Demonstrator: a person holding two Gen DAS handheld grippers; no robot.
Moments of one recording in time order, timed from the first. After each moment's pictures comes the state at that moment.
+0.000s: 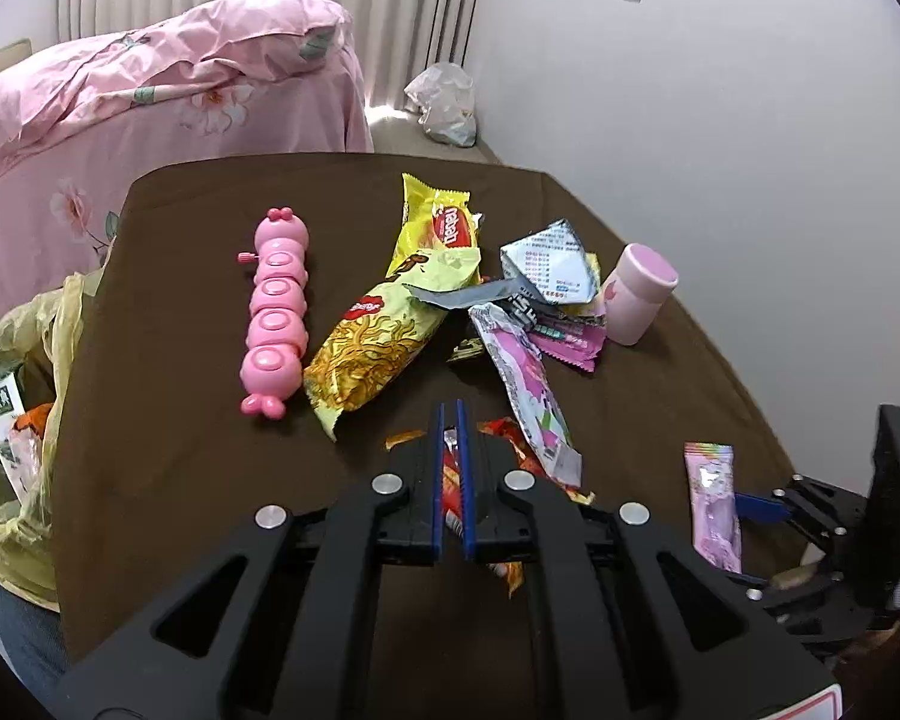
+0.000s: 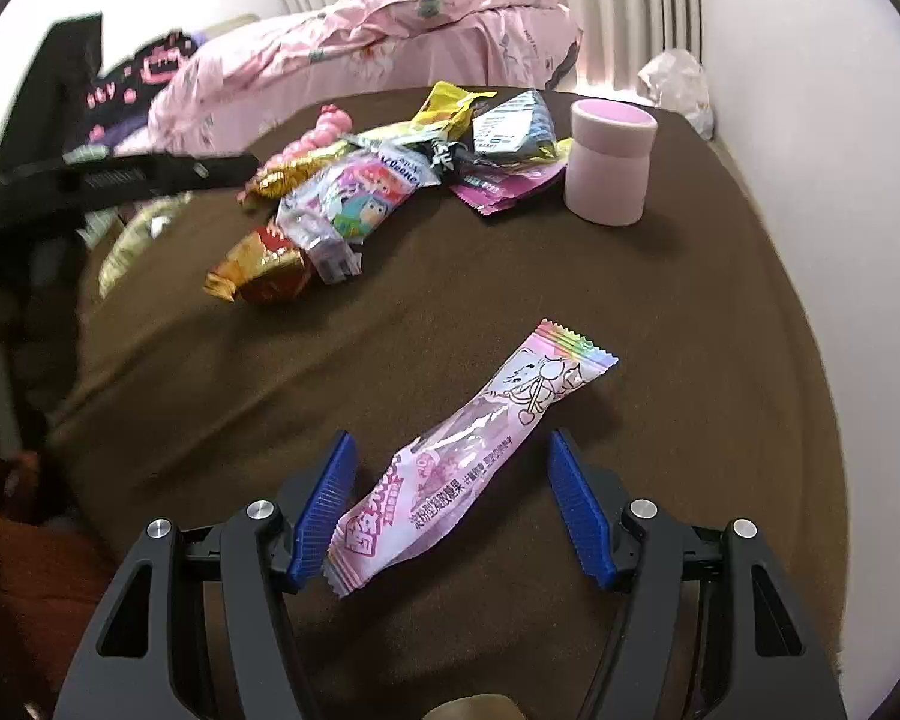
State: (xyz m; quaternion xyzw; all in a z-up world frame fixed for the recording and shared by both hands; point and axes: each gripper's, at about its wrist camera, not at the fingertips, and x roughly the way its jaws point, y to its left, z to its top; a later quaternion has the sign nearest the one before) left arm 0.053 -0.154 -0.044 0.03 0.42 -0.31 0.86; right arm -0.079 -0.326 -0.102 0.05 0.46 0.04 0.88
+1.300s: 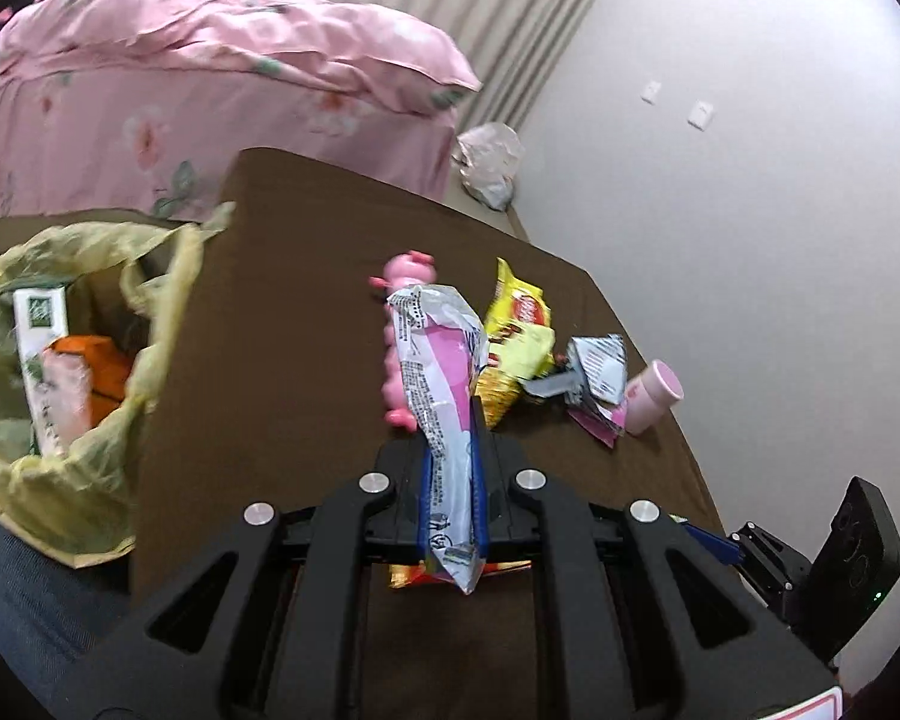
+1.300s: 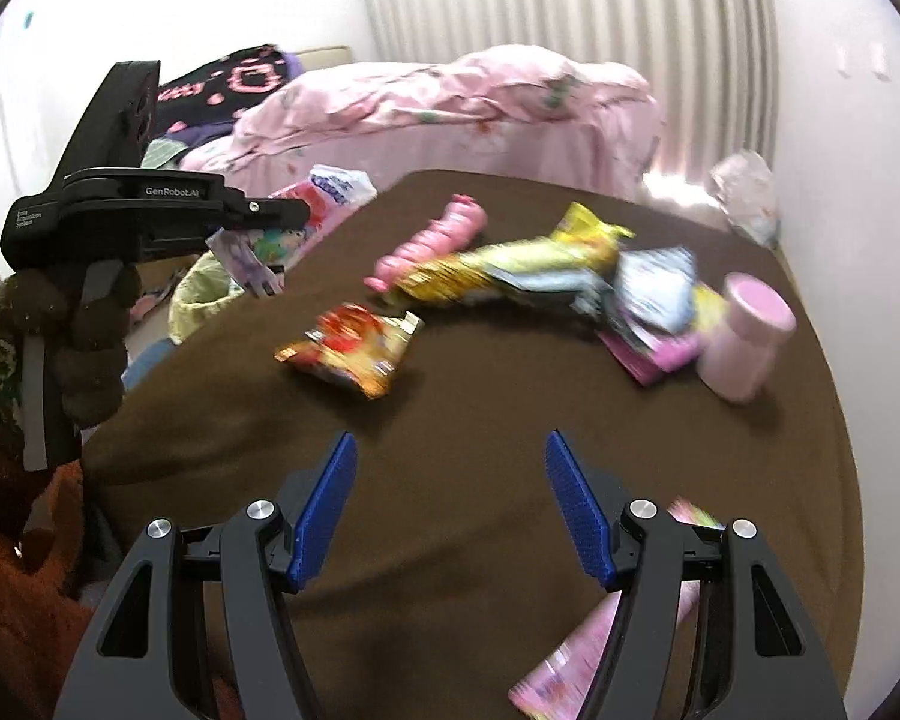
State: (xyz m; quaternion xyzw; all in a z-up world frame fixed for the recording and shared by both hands) left arm 0.075 -0.048 -0.028 -0.13 0.40 -0.27 0.87; right arm -0.042 -0.248 -0.052 0.00 0.37 0.14 0.92
